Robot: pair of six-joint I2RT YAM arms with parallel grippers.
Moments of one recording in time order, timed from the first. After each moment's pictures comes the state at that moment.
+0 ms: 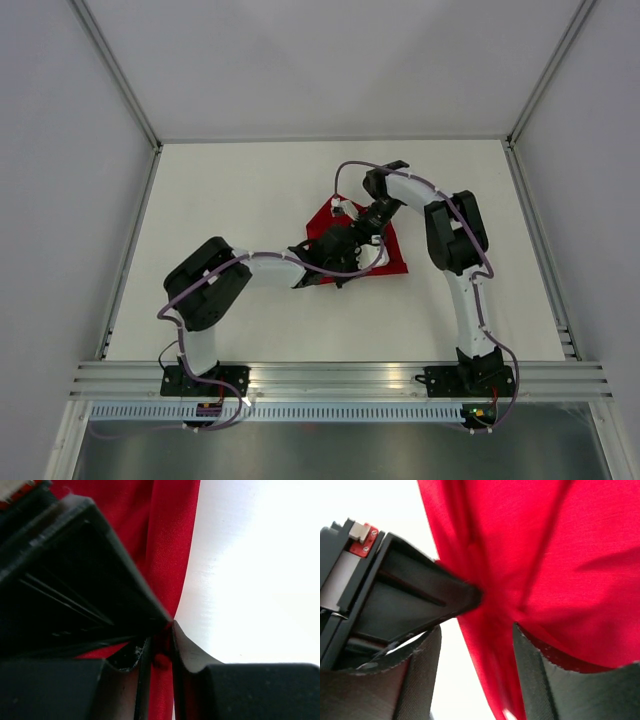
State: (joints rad) left arm -0.89 1.87 0.99 0.13 0.22 0.44; right arm 0.41 2.36 1.87 -1.39 -0.72 -0.81
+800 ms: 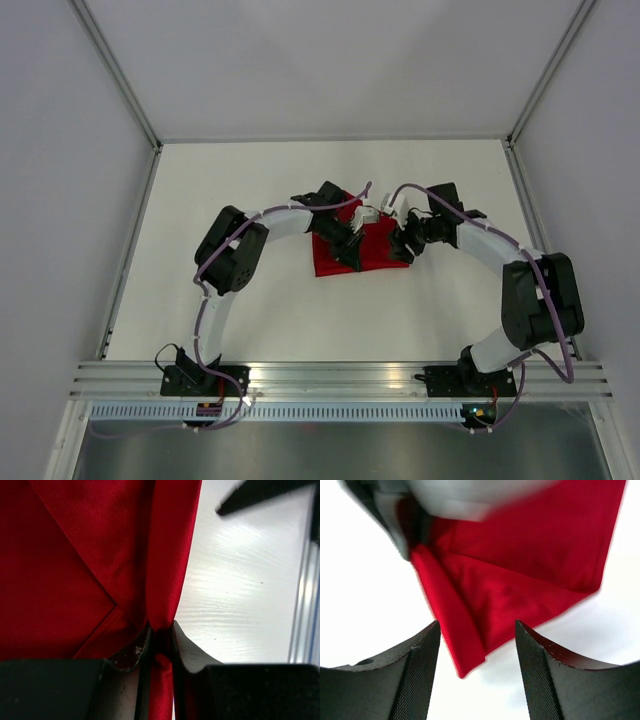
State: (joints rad) left arm -0.65 2.19 1.51 -0.44 0.84 0.36; right arm 0.18 1.60 0.98 -0.42 -0.67 -0.72
